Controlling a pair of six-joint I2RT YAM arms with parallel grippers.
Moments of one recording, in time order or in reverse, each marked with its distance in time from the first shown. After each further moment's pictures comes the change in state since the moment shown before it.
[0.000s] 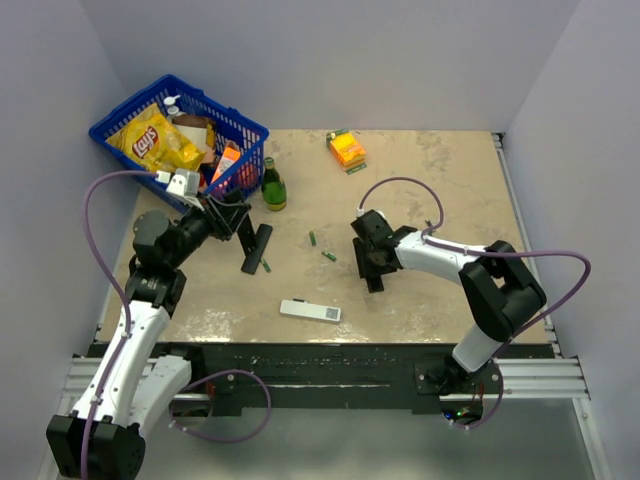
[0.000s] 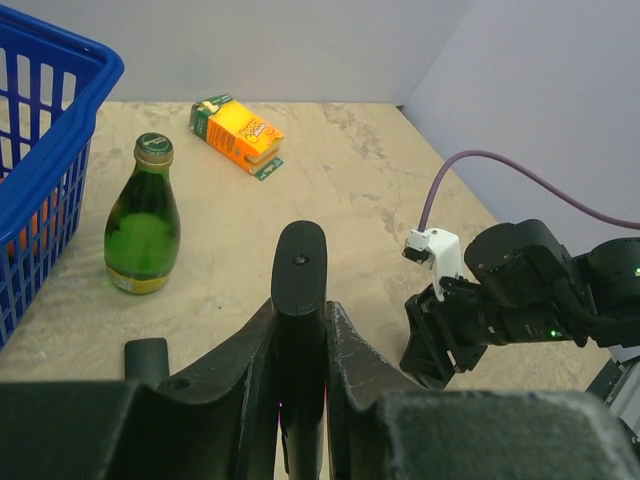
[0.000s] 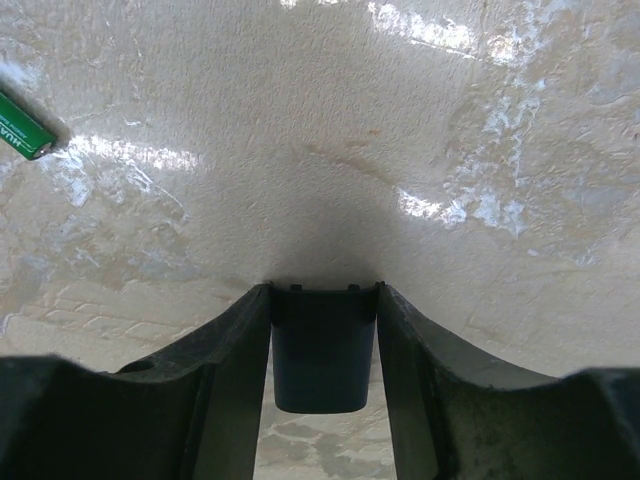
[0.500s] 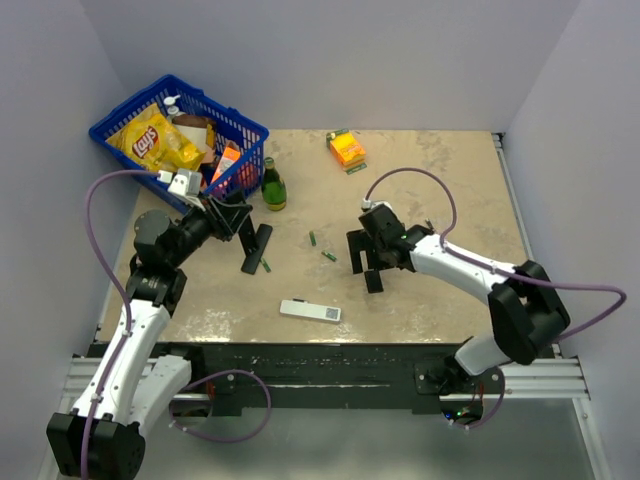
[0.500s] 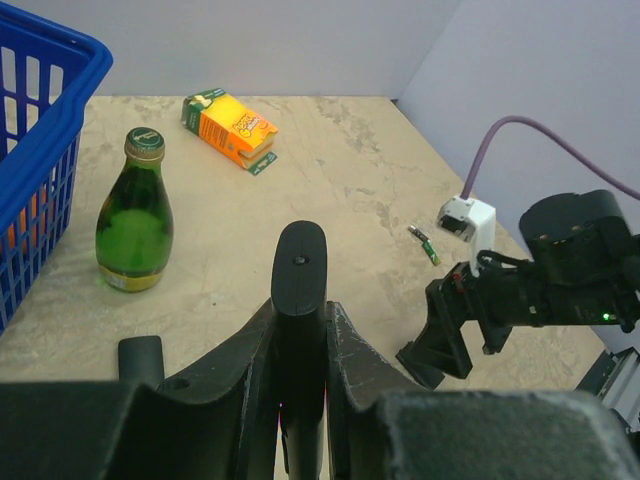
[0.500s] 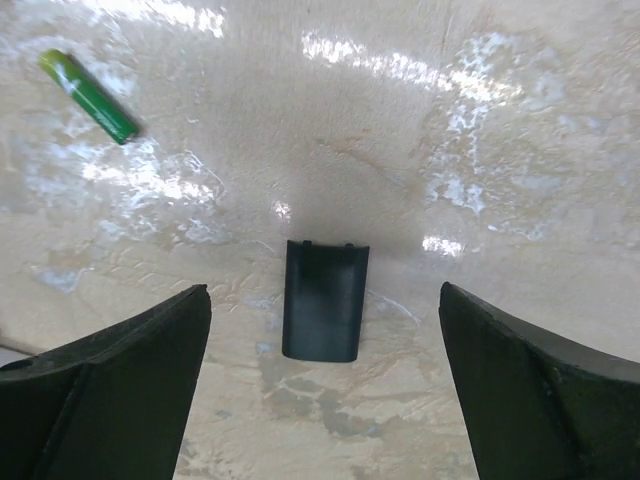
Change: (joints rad) left arm 0.000 0.009 -0.002 0.002 0.019 0.000; right arm 0.000 -0.134 0.000 -0.039 0.002 -0.008
